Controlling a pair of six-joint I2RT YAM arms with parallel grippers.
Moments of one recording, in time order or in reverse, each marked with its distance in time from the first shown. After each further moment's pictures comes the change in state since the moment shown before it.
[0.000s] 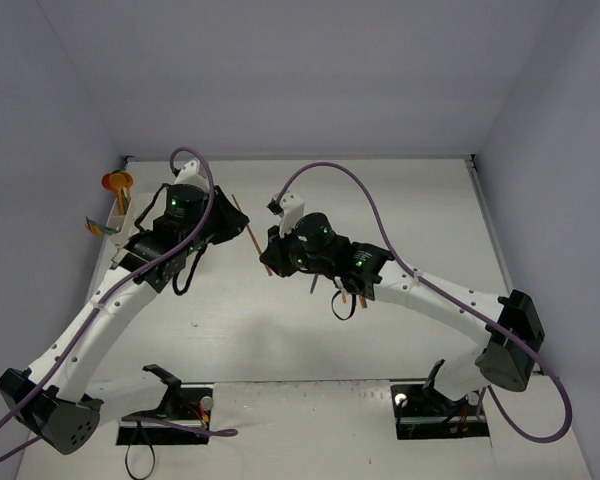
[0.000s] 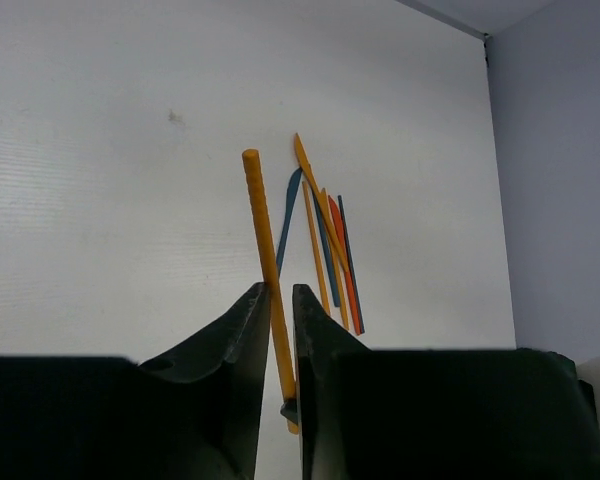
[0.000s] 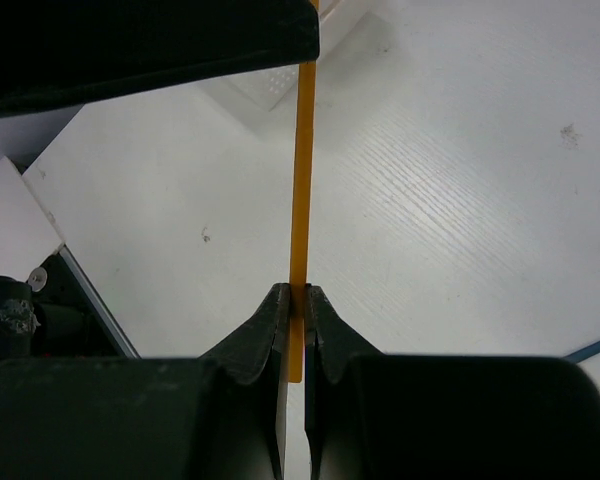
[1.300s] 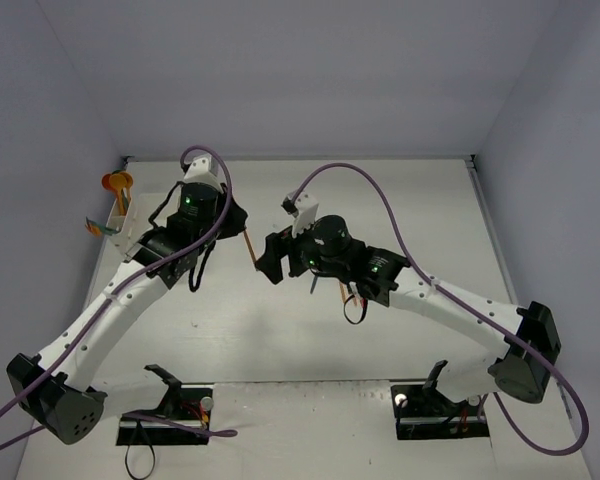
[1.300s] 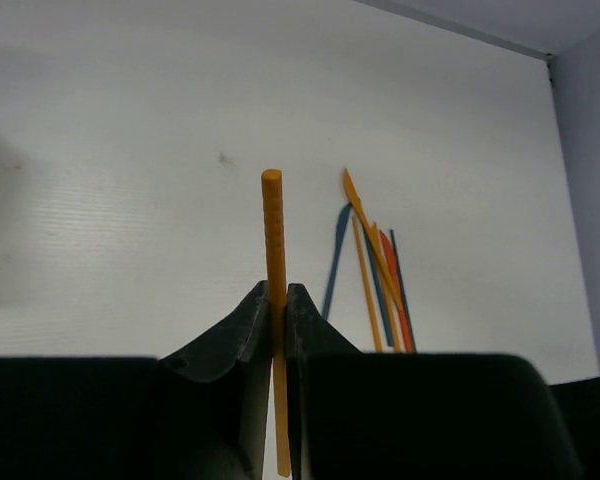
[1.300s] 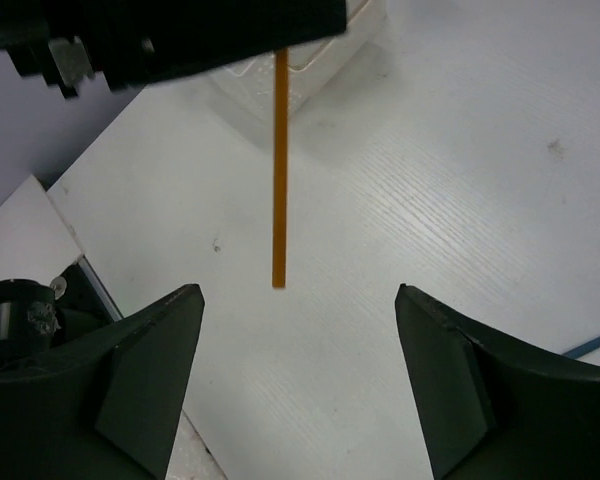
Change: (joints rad) left arm -0.041 0.054 0.001 0.057 -0.150 0.088; right arm -0.021 -0.093 -0.071 0.046 -0.011 0.014
